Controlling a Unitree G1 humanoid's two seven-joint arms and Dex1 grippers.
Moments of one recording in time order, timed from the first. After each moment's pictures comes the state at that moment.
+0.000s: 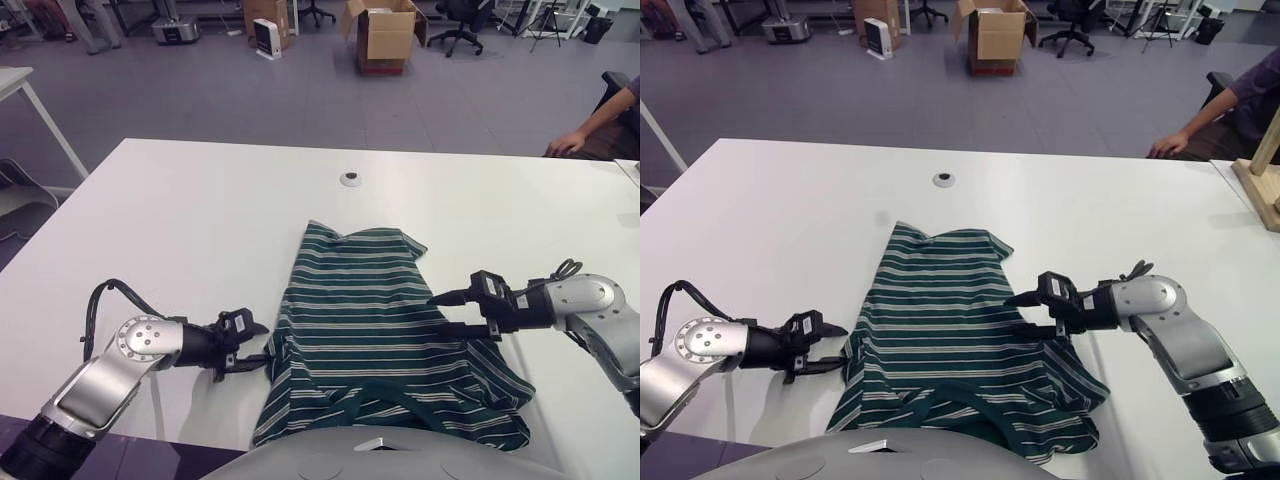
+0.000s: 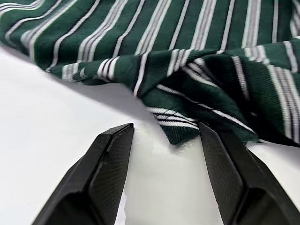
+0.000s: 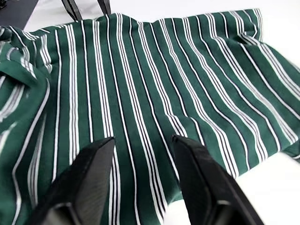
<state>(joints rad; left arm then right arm) 0.18 0.91 -0.21 -0.37 -0.23 0.40 -0.95 0.00 -0.91 0.12 -0.18 0.39 0.27 1.23</state>
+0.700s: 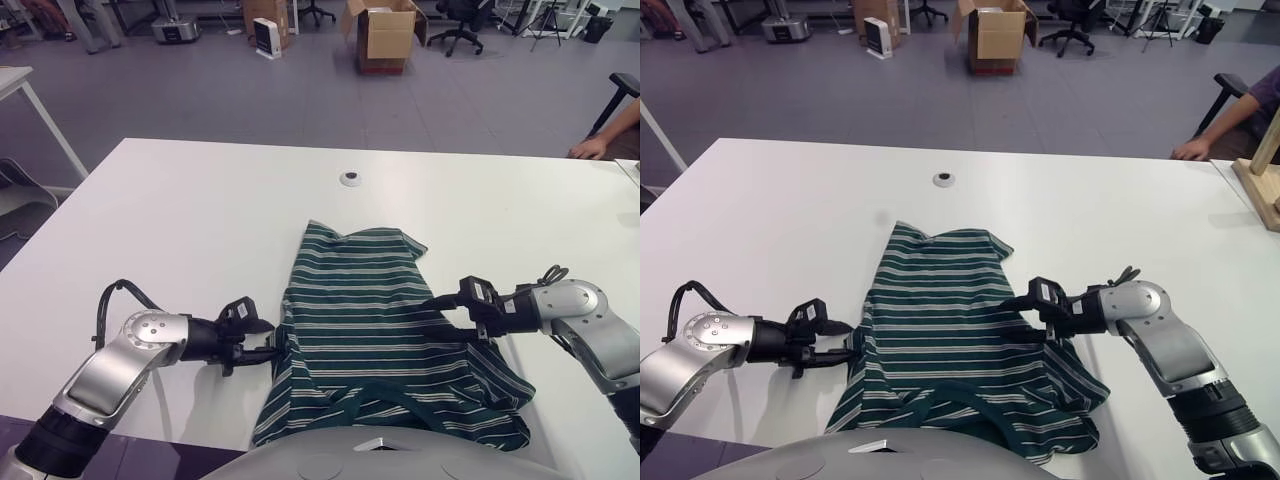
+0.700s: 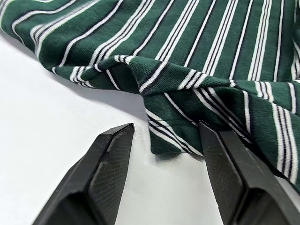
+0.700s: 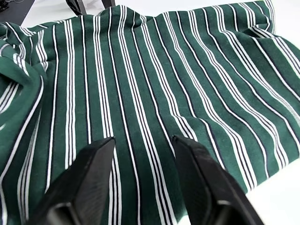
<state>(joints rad) 0.13 0.85 -0.20 -0.38 -0.31 0.55 -0.97 0.00 -0.86 0.14 -0.17 0.34 0.26 1.23</state>
